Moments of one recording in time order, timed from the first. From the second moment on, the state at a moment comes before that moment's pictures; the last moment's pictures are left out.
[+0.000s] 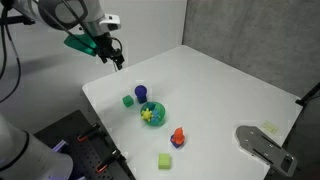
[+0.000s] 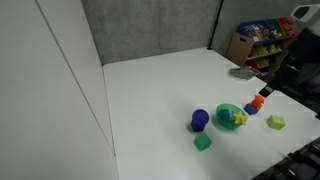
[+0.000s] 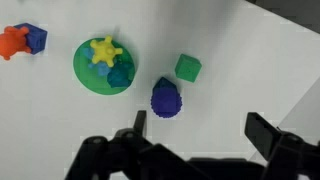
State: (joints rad) arm 0.18 -0.50 0.09 -2.69 0.11 2.34 -0.03
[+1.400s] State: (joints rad) arm 0.03 -0.20 0.06 -2.50 -0.01 2.39 -0.03
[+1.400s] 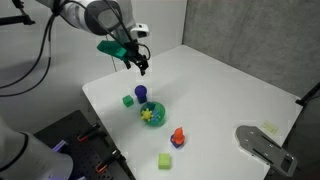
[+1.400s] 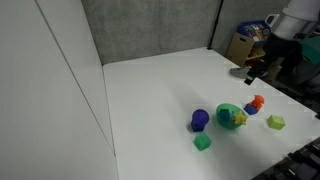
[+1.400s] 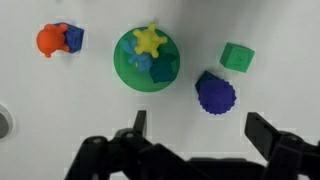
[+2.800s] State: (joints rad) arm -0.03 0.34 -0.04 -2.40 0.01 2.57 -0.15
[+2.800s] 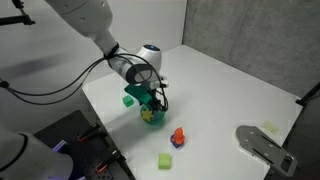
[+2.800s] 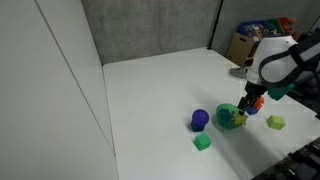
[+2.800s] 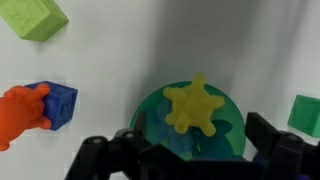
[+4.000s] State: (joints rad) arm -0.04 0.46 0.02 -2.42 -0.01 2.81 -0.15
